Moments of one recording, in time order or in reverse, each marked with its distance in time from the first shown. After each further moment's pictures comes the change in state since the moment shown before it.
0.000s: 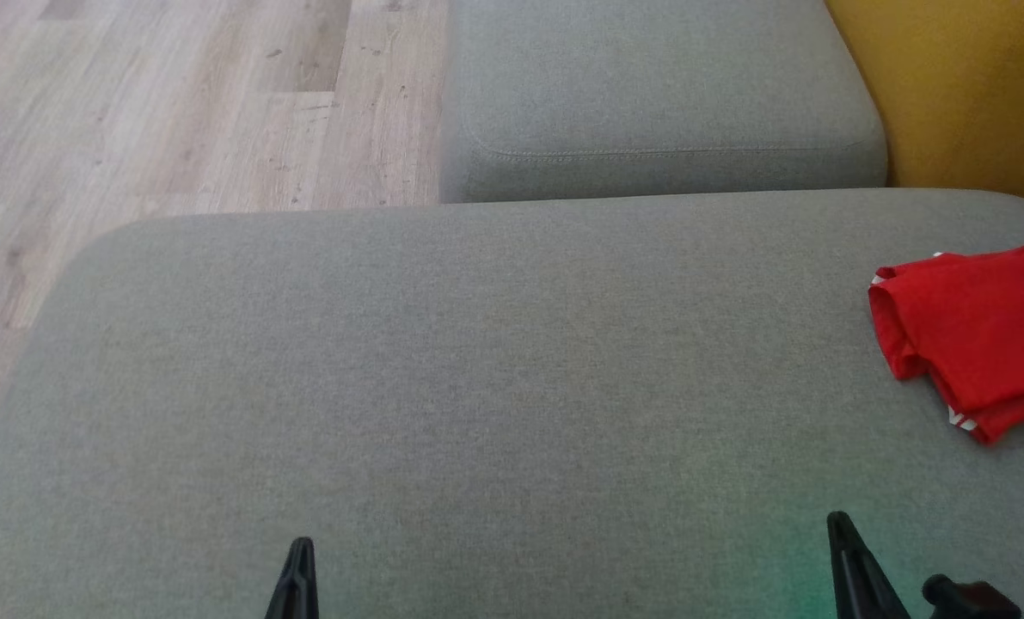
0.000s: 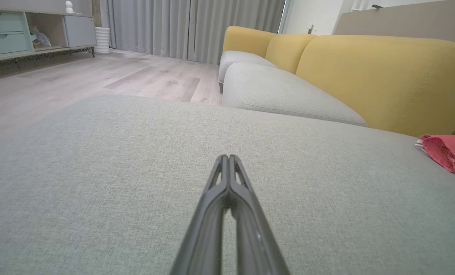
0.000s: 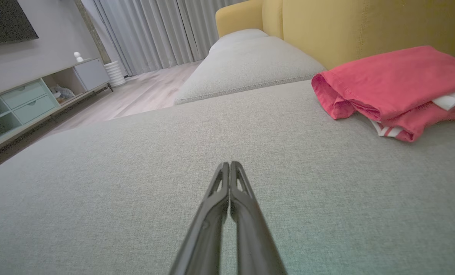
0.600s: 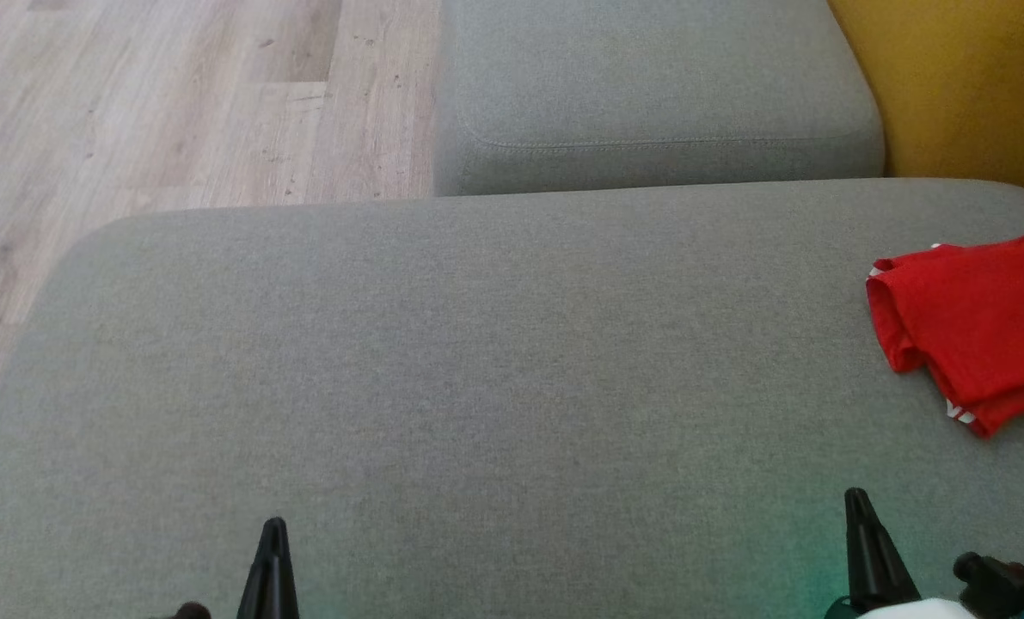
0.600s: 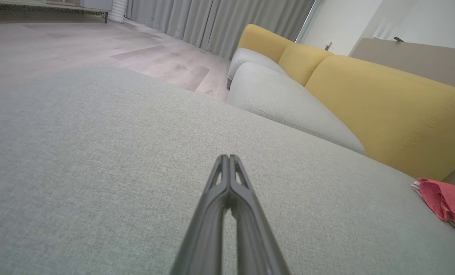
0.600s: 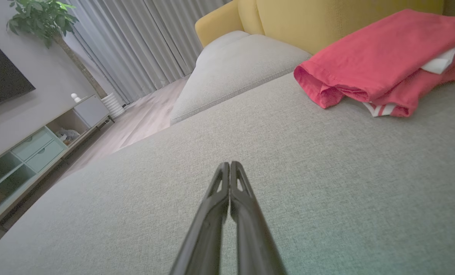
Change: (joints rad) left arm -0.051 0.004 0.023 0.023 -0.215 -0.021 0.036; right arm -0.044 -0.001 -0.009 0.004 0.214 0.000 0.043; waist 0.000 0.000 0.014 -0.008
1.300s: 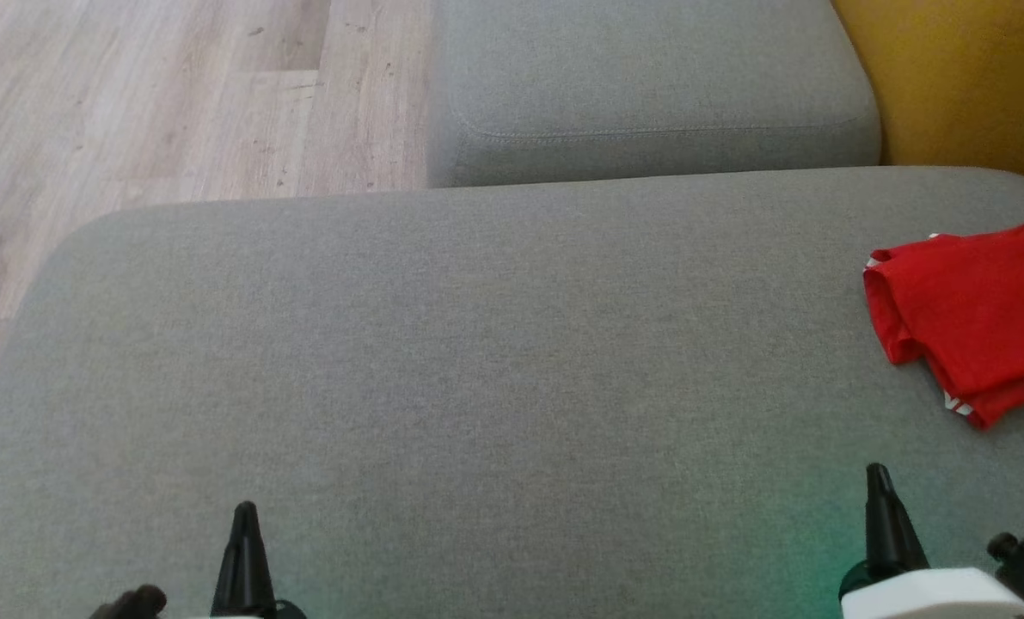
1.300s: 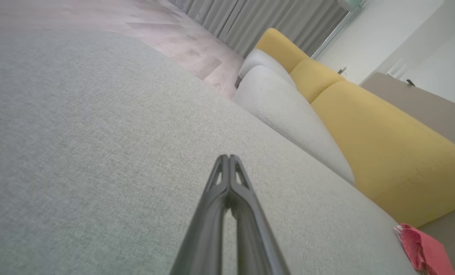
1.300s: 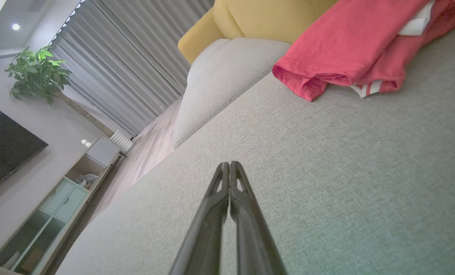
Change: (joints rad) left arm -0.054 0.005 0.038 0.024 -0.258 -0.031 0.052; right arm -0.051 -0.002 -0.021 0.004 0.261 0.000 0.050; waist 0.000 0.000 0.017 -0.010
